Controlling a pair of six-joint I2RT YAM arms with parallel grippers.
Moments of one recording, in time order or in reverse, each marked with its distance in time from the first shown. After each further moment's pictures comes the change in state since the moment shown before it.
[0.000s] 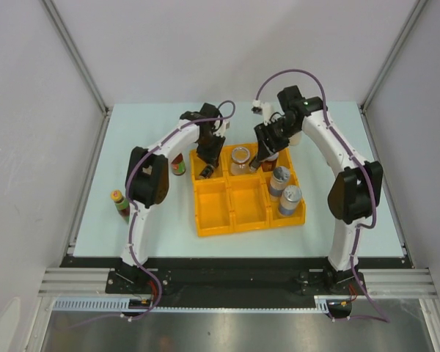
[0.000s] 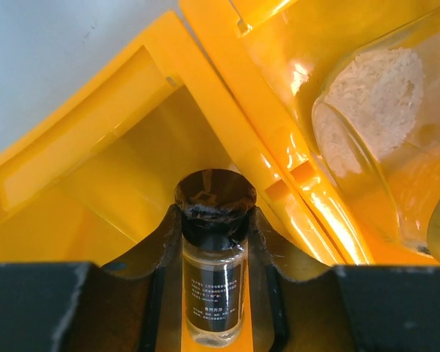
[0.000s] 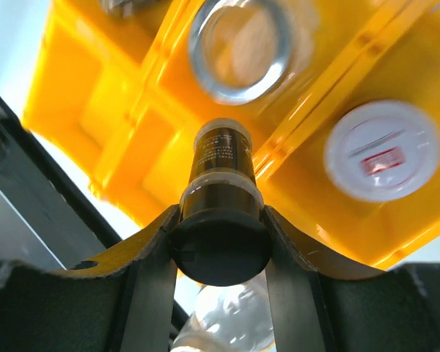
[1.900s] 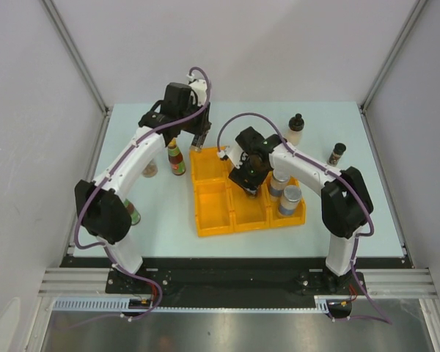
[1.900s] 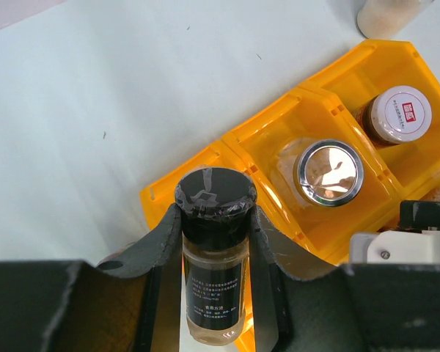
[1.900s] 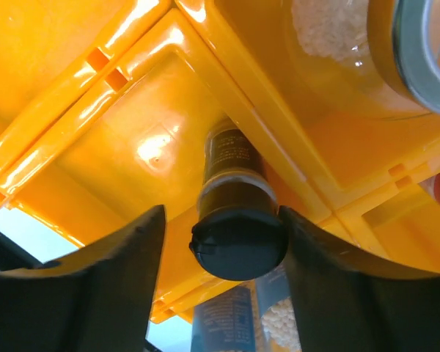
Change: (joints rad) left arm 0.018 -0.564 -0.312 0.396 -0.079 0.009; right arm 0.337 -0.116 -0.428 0.232 0.446 -0.128
